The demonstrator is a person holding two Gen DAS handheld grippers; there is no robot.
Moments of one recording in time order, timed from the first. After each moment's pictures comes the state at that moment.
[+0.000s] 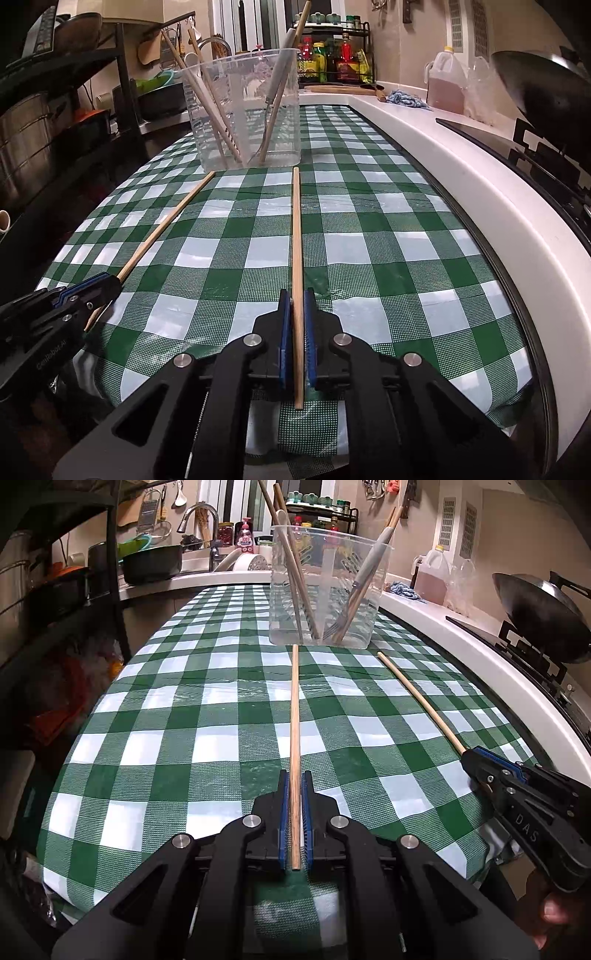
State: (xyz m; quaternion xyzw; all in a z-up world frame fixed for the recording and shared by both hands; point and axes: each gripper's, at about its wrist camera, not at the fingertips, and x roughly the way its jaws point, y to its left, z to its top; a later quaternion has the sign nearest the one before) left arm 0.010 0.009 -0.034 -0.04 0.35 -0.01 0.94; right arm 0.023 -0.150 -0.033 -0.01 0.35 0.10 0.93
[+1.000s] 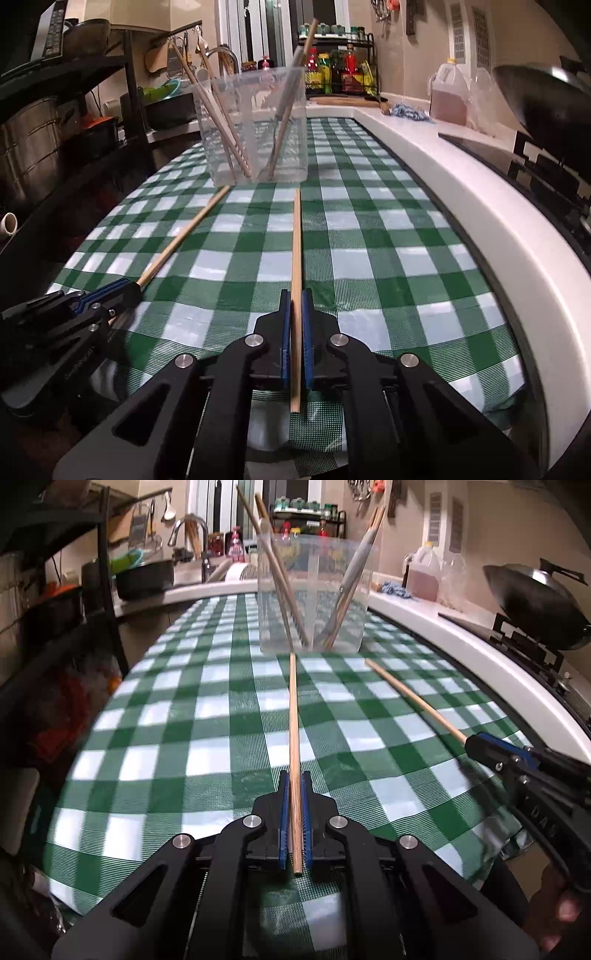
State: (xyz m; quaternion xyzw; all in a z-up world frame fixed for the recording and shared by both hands) left arm 0.005 0.003 -0.024 -0.01 0.33 -0.01 0.94; right arm 0.013 -0.147 -0.013 -0.01 0.33 0.10 0.94
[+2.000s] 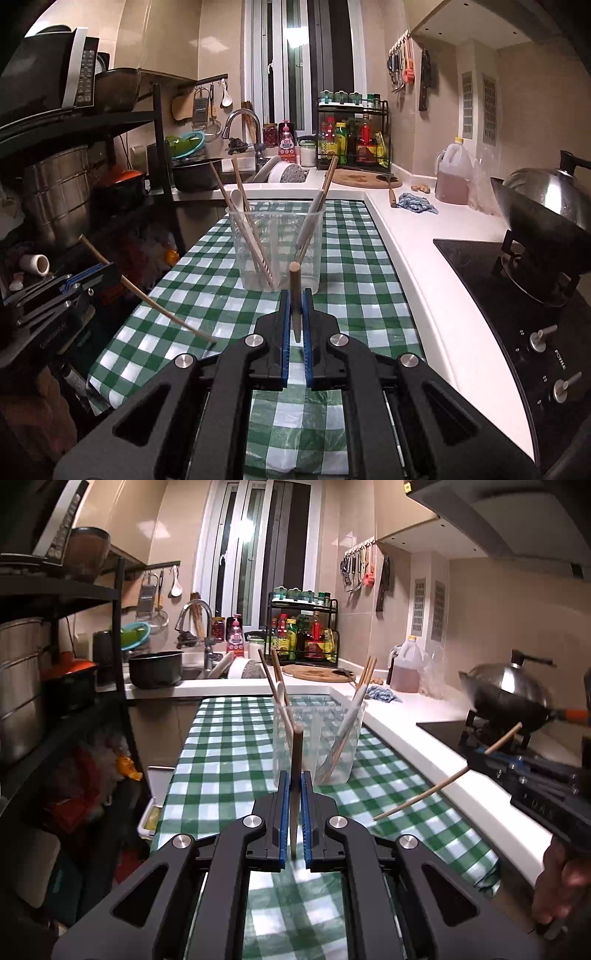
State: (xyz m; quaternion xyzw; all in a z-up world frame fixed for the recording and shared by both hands) left arm -0.016 0.039 0.109 -0.04 0.20 -0.04 0.98; right arm -0.001 -0.148 0.121 -0.02 0.24 0.13 0.96
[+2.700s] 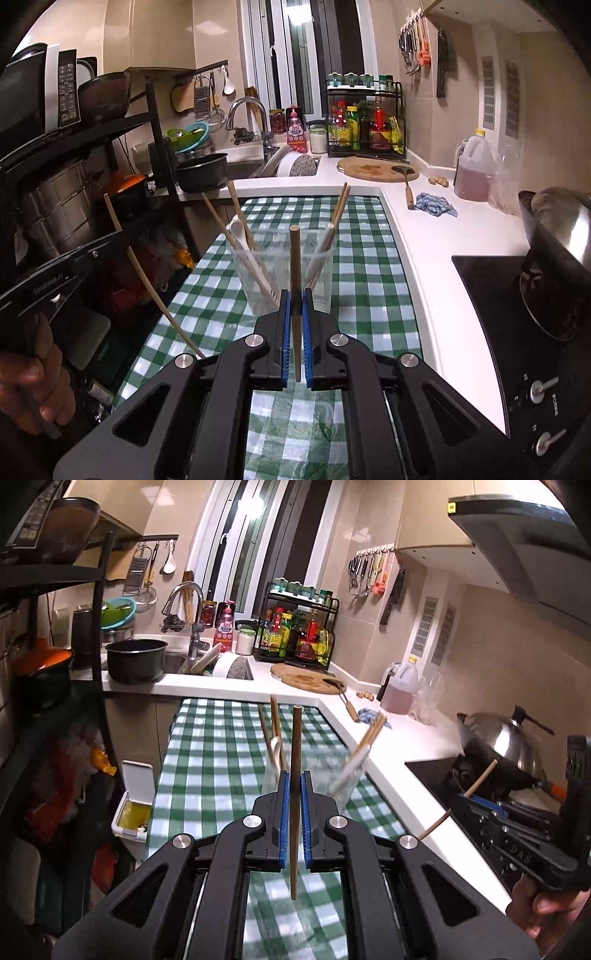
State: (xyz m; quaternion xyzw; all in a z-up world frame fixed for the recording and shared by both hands) left arm 0.066 0.071 0.184 -0.10 0.23 -0.07 0.97; right arm 0.071 -0.139 0.180 -0.01 0.29 0.16 0.94
